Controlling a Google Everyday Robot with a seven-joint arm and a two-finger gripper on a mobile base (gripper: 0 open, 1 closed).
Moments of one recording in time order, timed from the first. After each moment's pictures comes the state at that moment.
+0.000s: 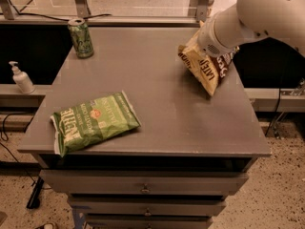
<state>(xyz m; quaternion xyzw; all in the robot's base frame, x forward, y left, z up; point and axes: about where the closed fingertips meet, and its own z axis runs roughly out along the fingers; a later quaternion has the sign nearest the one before) 0.662 -0.120 0.913 -0.53 0.74 -0.02 0.40</state>
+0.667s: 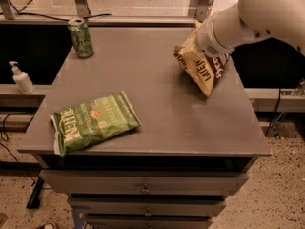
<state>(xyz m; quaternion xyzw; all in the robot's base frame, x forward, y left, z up) 0.656 -0.106 0.915 -0.55 0.72 -0.01 0.41</state>
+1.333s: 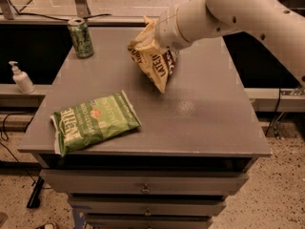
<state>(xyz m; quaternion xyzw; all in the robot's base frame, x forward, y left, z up) 0.642 0.016 0.943 -0.67 0.57 0.07 0.47</state>
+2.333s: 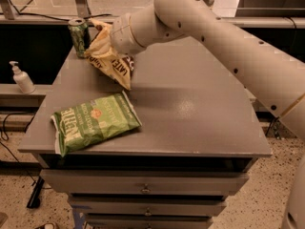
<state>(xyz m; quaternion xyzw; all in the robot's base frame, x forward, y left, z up) 0.645 0.141 0.923 -0.75 0.43 0.12 0.49</state>
